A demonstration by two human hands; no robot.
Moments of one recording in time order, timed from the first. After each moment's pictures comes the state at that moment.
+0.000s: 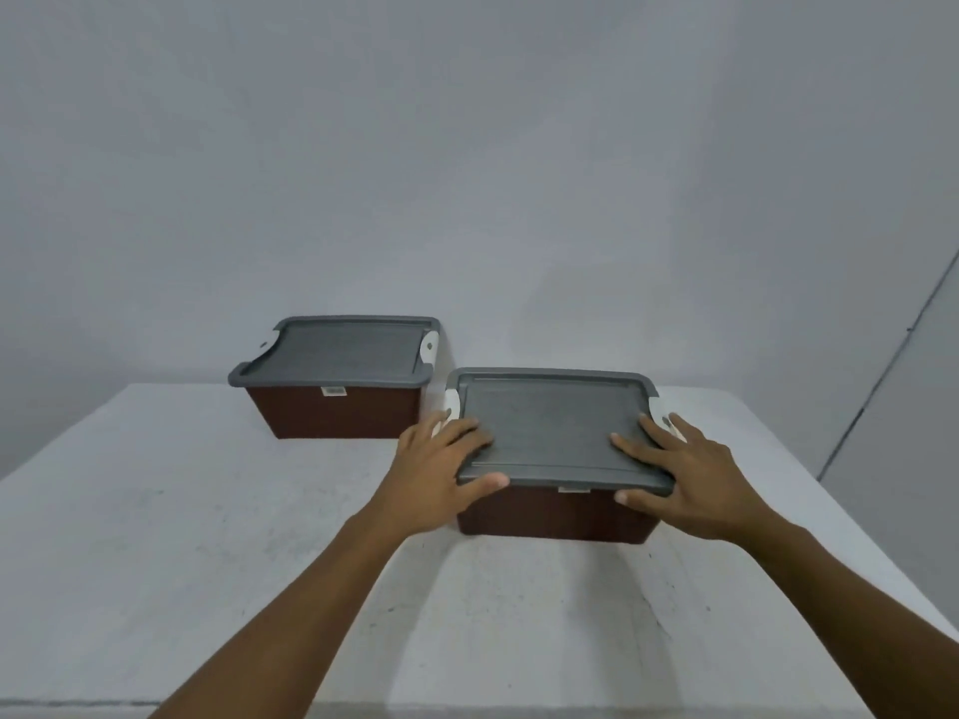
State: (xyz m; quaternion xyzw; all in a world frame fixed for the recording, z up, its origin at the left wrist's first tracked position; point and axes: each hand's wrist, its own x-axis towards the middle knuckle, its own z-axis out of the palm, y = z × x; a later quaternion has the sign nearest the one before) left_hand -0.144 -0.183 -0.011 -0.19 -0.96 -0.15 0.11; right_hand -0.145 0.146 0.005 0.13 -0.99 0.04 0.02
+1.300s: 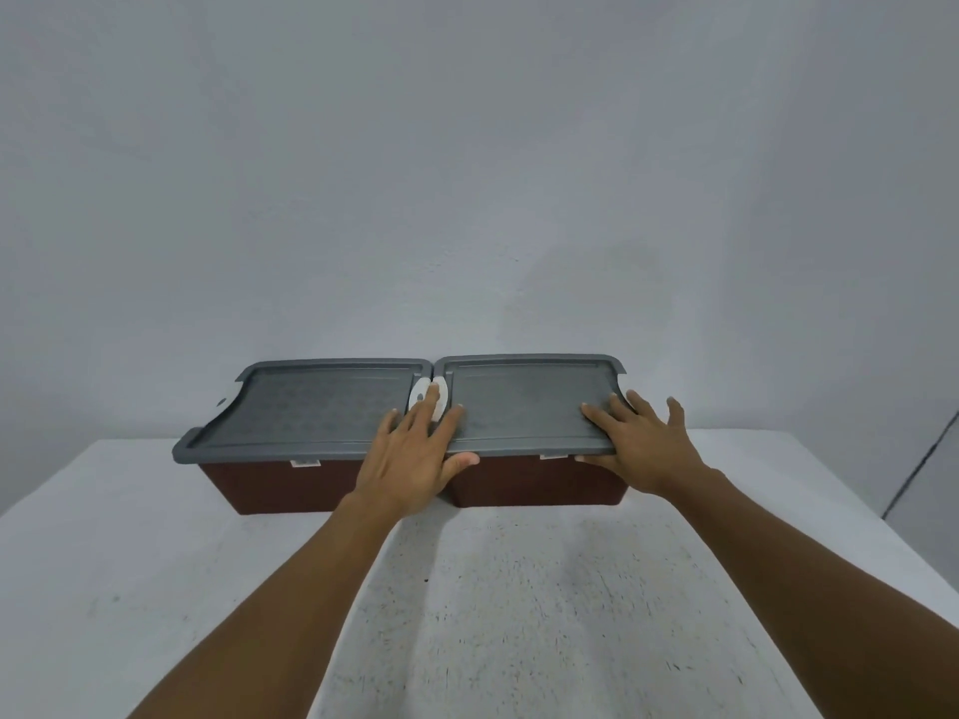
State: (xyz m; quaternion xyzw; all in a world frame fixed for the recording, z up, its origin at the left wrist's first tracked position) left_hand -0.298 -0.247 -0.012 -0.14 -0.98 0.03 0.15; right_hand -0.325 0.065 0.002 0.13 -0.99 -0.08 0.06
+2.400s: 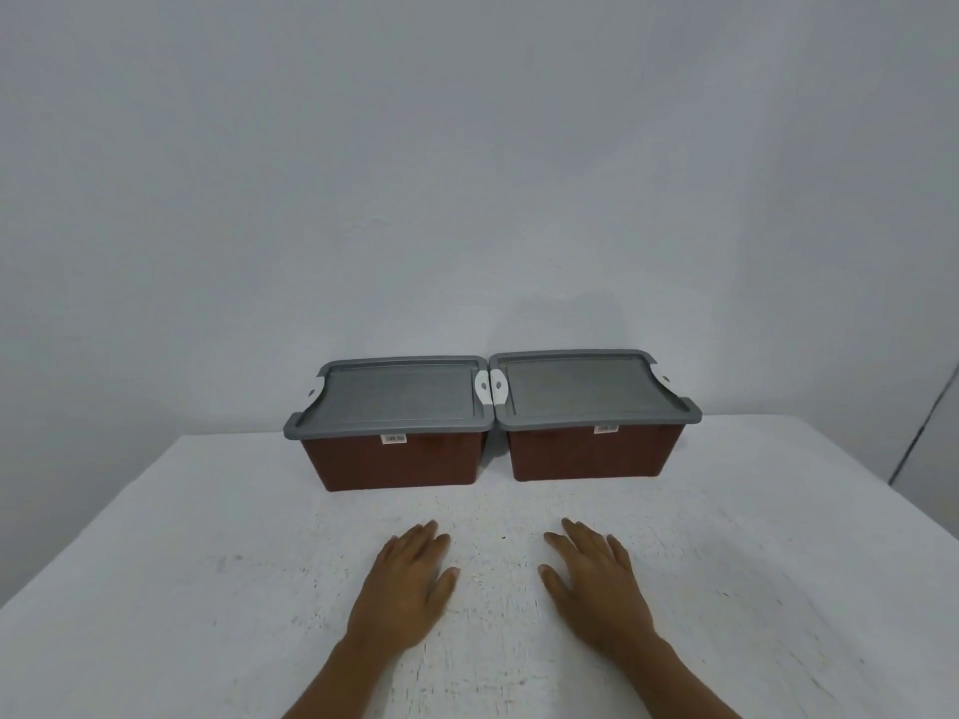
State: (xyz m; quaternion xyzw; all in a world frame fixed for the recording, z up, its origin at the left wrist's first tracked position) left_hand -0.144 -0.343 -0.123 -0.12 -0.98 -0.11 0.09; right_hand -0.152 -0.085 -0.113 0.08 -0.99 0.12 0.05
